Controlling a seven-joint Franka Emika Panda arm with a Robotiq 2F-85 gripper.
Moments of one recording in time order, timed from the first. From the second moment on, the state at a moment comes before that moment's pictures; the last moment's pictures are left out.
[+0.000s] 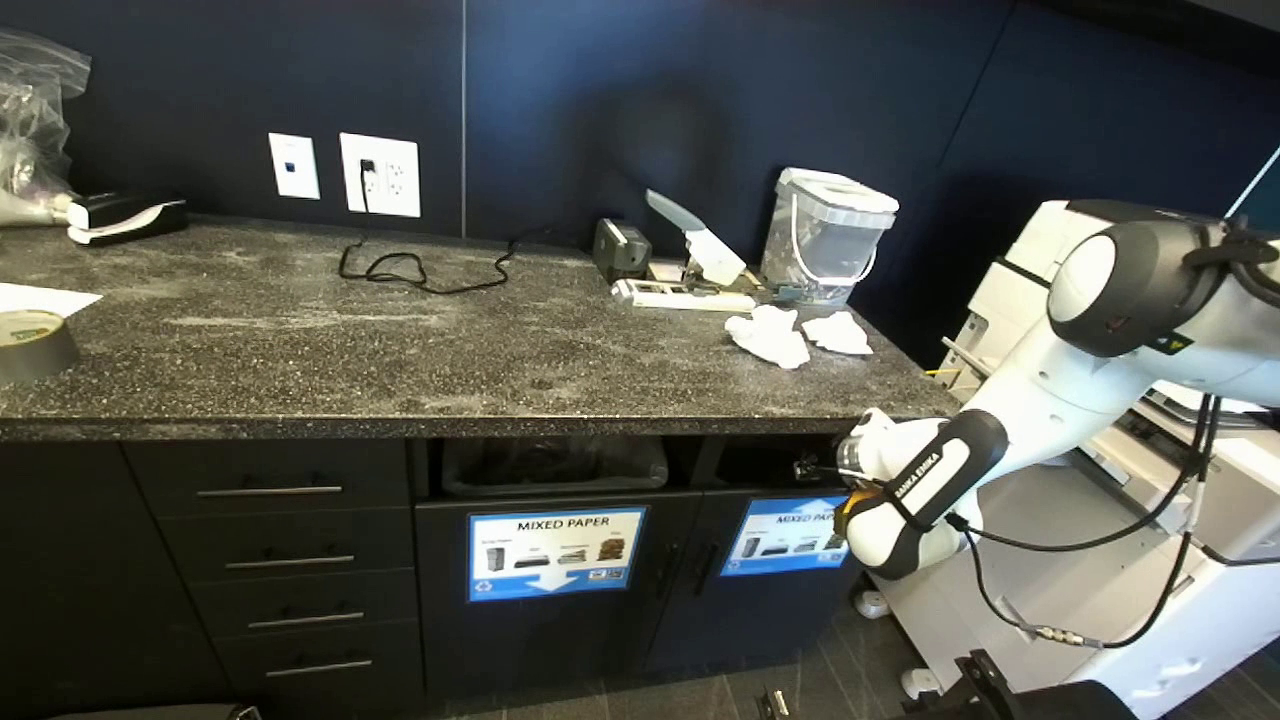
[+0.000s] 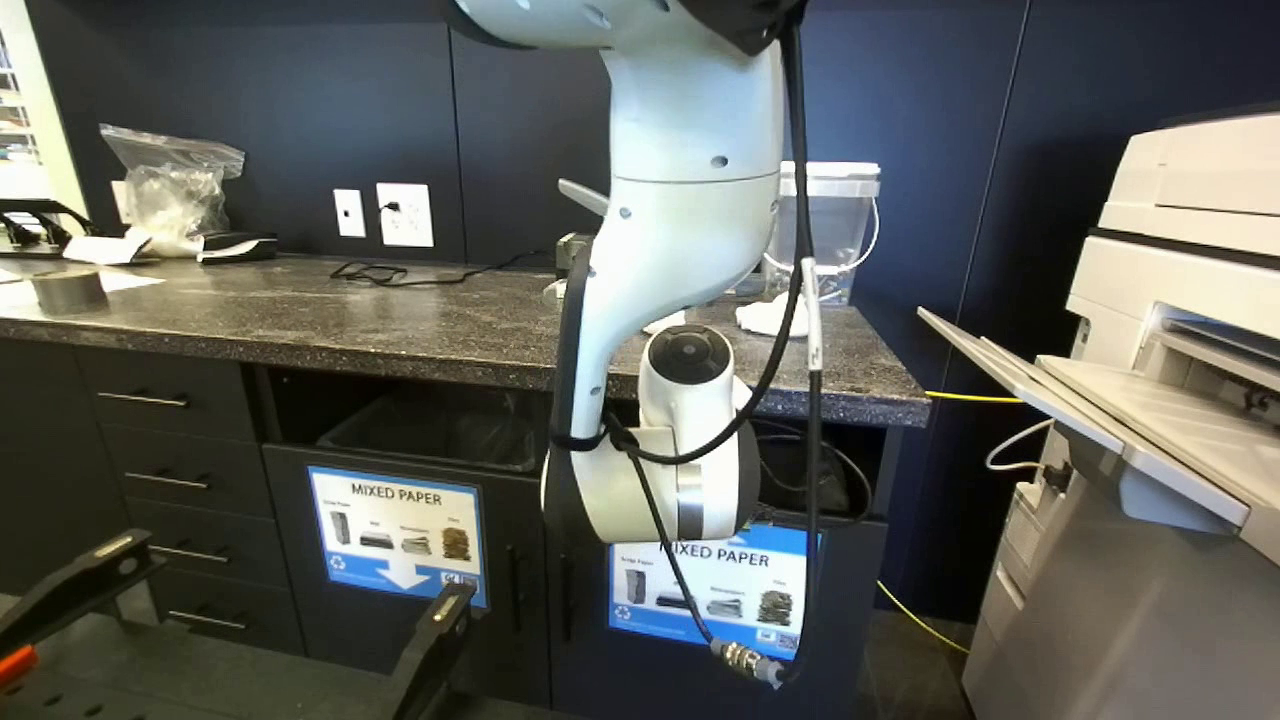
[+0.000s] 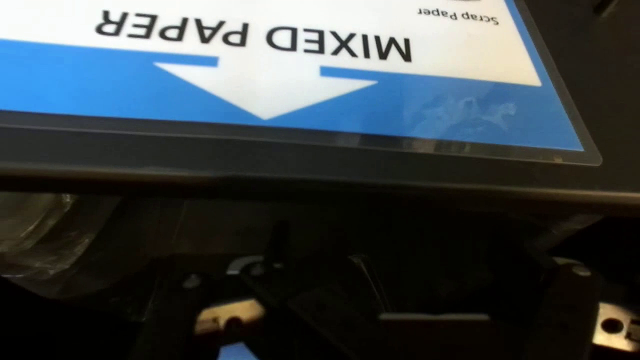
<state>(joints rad) -0.48 1.26 0.04 -1.73 -0.72 3.71 0.10</state>
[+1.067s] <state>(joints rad) -0.66 0.68 0.26 -2.19 -0.99 2.95 -0.04</state>
